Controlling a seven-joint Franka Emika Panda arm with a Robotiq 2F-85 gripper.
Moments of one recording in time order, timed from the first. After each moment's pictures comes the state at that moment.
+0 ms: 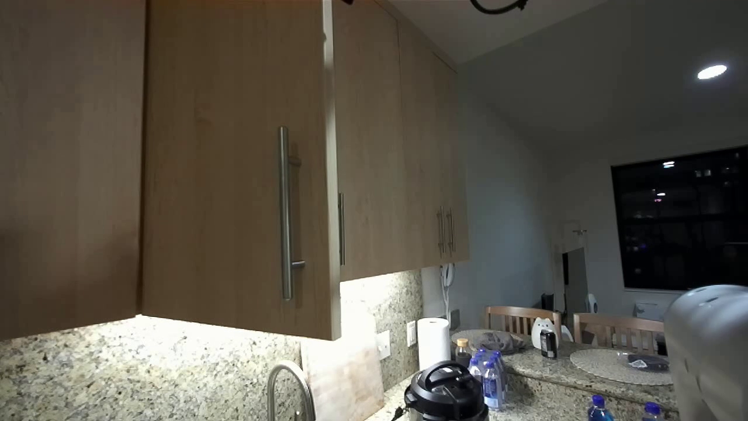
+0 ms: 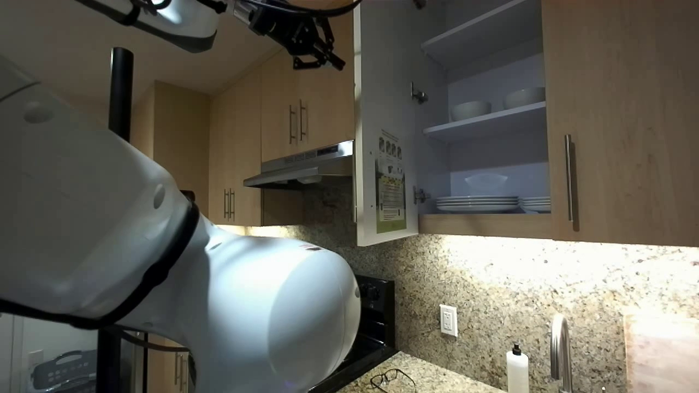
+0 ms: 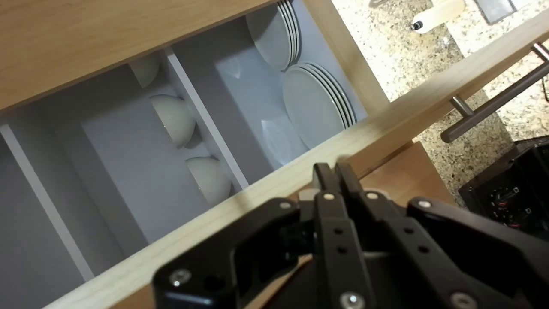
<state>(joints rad) 0.26 -0.98 0.44 -2.03 -0.47 1.91 -0.29</state>
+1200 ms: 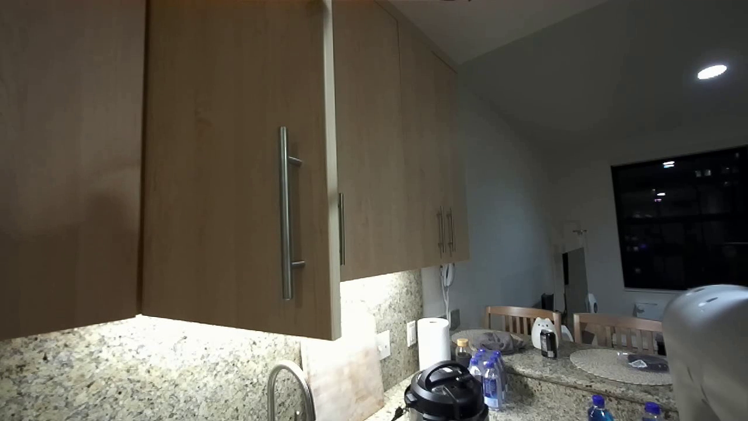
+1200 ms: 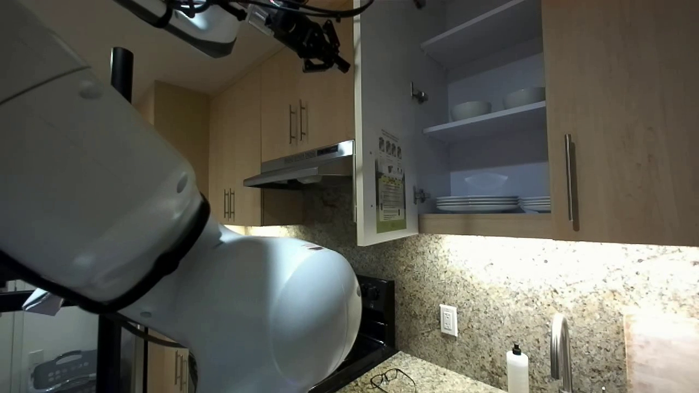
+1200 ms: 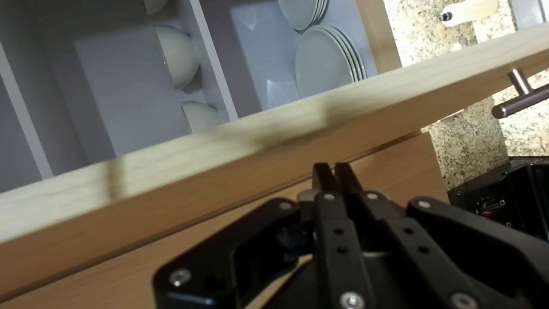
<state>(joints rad) 0.28 -0.85 0.43 -1.97 -0.55 2.01 -0.44</state>
